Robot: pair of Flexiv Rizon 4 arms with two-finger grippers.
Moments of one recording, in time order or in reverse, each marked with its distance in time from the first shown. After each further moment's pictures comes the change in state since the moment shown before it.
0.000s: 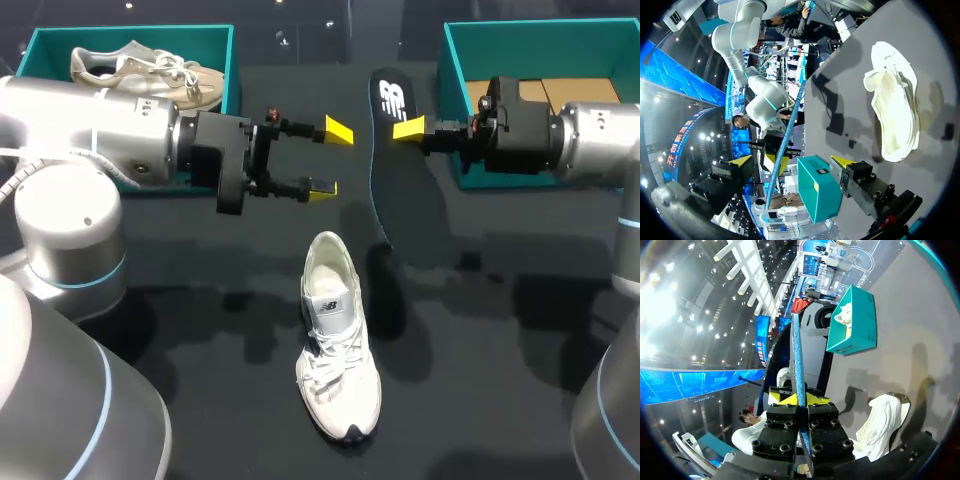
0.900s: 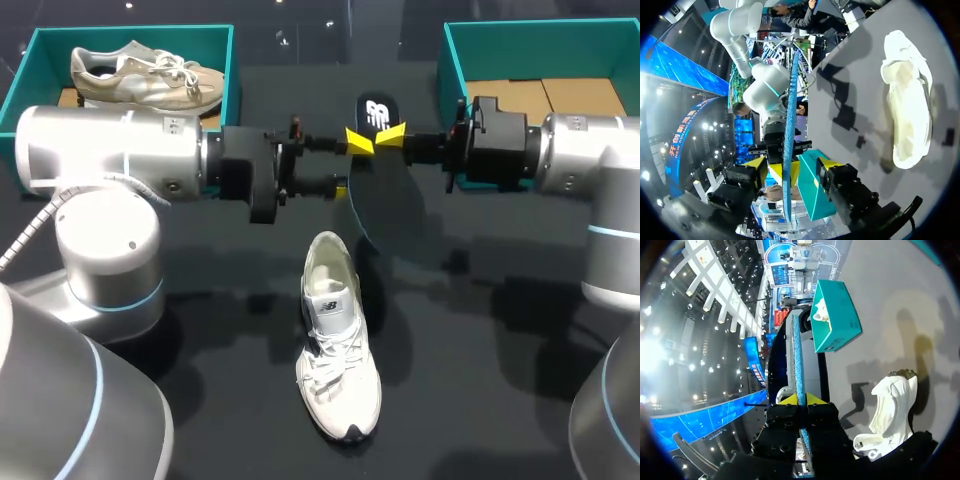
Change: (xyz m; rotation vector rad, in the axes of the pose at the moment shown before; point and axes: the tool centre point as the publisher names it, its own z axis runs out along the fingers) left arm 0.006 0.008 0.030 -0.085 -0.035 -0.040; right arm -0.022 0.005 0.022 -0.079 -0.059 0.320
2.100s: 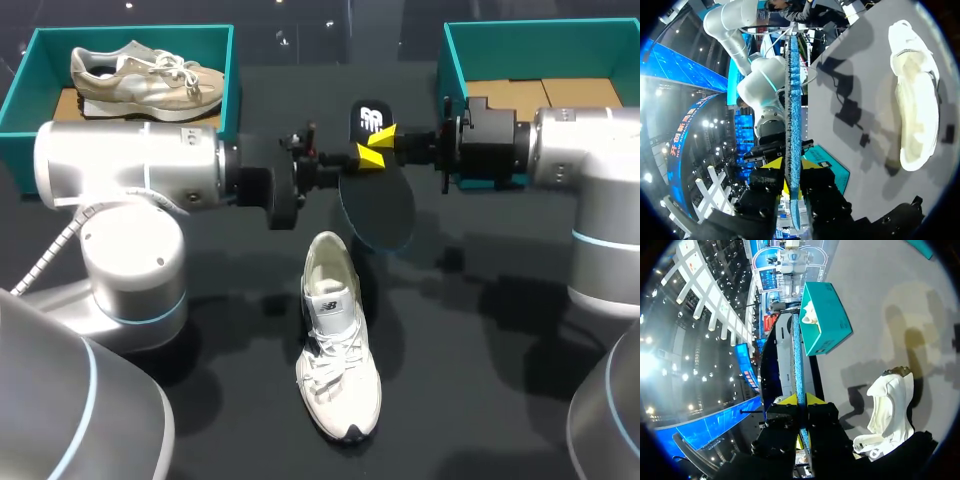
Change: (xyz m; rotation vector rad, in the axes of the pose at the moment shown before) left arm 0.004 0.002 0.019 -0.051 -0.004 0.016; right arm -0.009 0.007 0.010 -0.032 -0.076 0.057
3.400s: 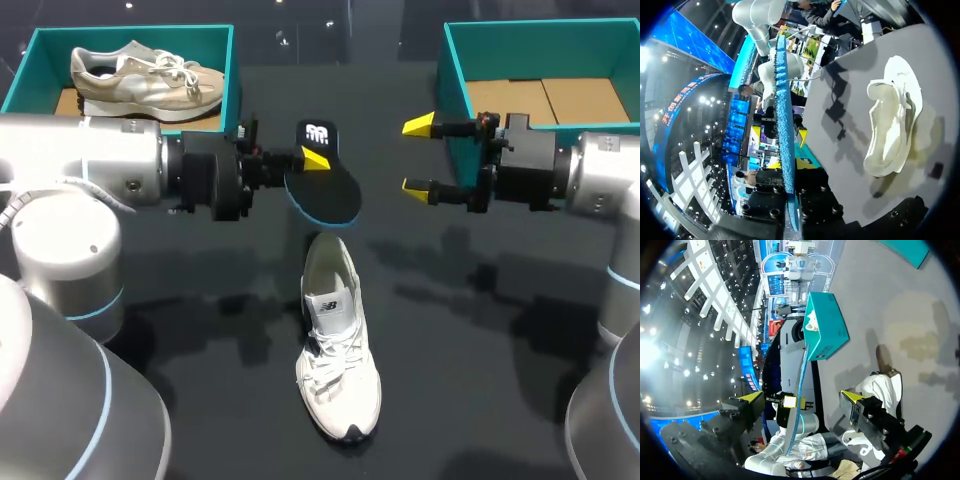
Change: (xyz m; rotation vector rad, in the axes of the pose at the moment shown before) left arm 0.017 0.009 -0.069 -0.022 0.058 -0.280; right arm -0.011 -0.014 -0.047 -0.072 0.028 -0.064
